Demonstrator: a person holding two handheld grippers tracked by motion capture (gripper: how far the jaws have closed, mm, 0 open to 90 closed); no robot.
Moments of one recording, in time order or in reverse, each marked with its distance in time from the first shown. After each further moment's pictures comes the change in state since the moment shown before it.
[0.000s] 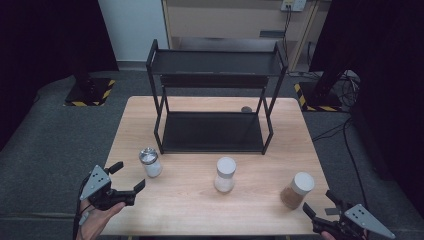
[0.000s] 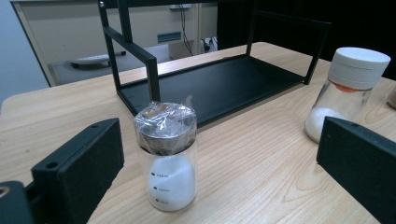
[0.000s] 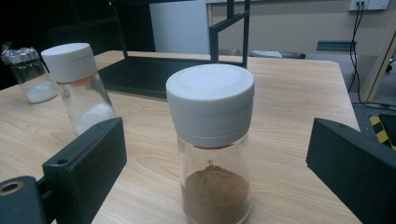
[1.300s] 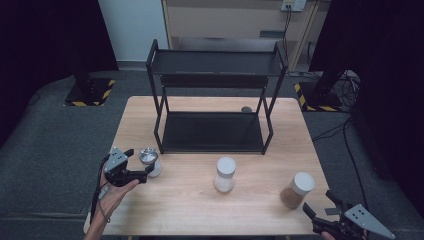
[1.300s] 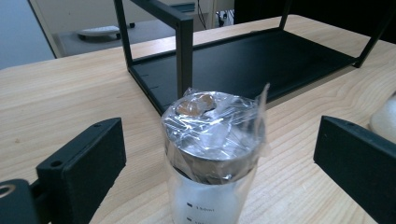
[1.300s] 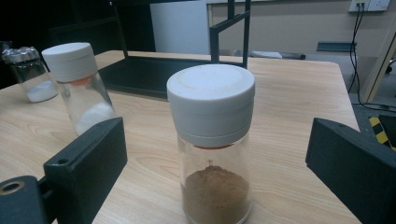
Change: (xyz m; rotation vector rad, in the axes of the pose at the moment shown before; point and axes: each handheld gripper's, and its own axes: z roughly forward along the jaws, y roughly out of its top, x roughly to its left) left arm 0.028 0.005 0.070 0.110 0.045 -0.028; right arm 0.000 0.000 0.000 -0.001 0.001 -0.005
